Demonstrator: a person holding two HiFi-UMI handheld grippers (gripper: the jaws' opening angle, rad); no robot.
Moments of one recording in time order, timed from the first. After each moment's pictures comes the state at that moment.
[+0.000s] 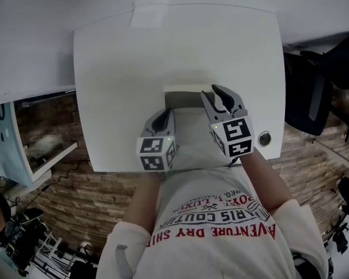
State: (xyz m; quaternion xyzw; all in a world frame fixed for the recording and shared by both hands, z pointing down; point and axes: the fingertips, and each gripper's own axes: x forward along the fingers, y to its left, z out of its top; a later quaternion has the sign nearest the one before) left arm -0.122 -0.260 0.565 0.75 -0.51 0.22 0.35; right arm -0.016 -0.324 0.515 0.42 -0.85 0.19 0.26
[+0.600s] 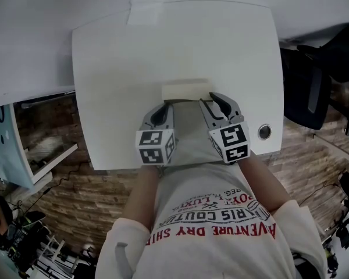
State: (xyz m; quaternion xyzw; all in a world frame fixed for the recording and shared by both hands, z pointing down) left arm -0.123 -0.262 0.565 0.76 -0.50 0.23 0.35; right arm -0.015 -0.283 0.528 0.42 -0.84 0.21 0.27
